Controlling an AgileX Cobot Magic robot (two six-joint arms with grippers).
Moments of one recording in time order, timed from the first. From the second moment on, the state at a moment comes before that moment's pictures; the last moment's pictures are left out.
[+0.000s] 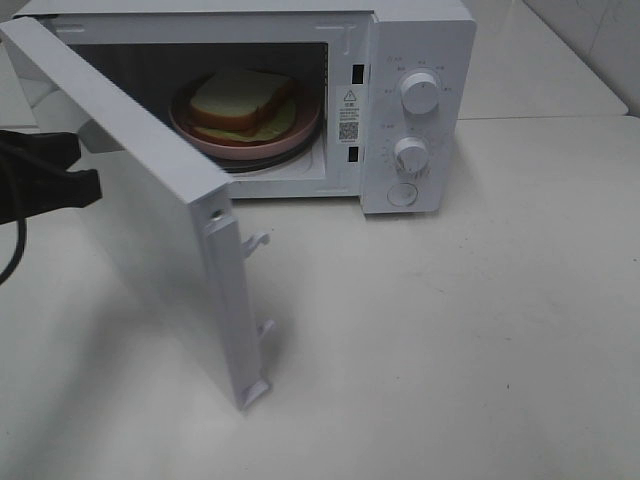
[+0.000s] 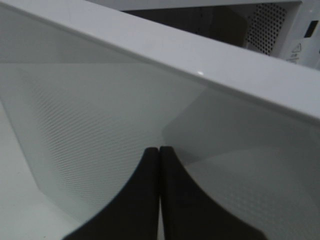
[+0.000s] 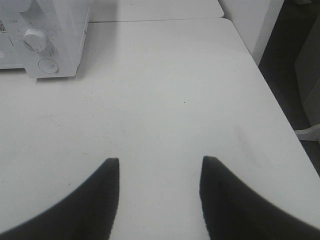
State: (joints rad) left arm -0.43 1.35 -0.41 -0.12 -0.56 0.06; right arm -0.03 0.00 -0.50 -0.08 1.00 0.06
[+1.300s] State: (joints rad) left arm -0.92 1.92 -1.07 -1.17 -0.79 1.66; right arm -0.03 0.00 -0.50 -0.08 1.00 0.06
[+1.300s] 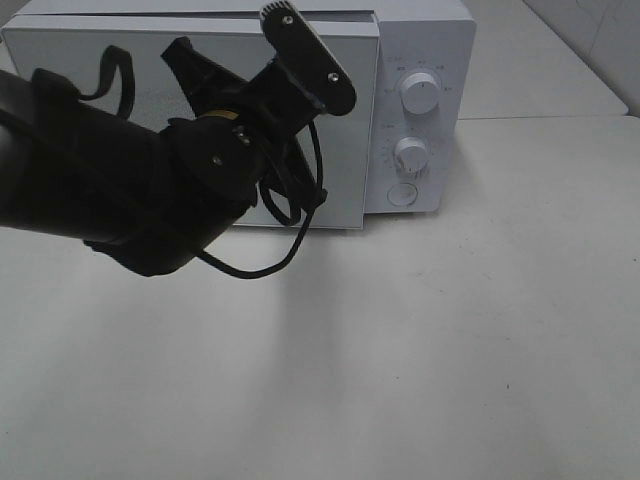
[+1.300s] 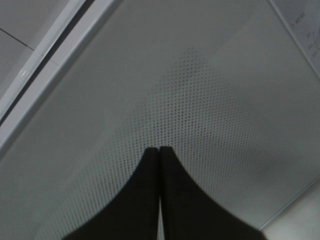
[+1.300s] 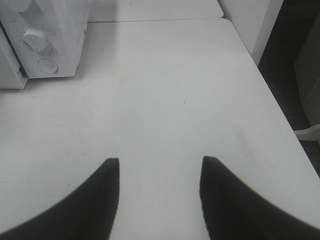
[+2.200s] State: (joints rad) left arm -0.87 2.06 -1.19 -1.12 -0.80 1.95; right arm -0.03 0.00 -0.50 -0.08 1.00 0.06
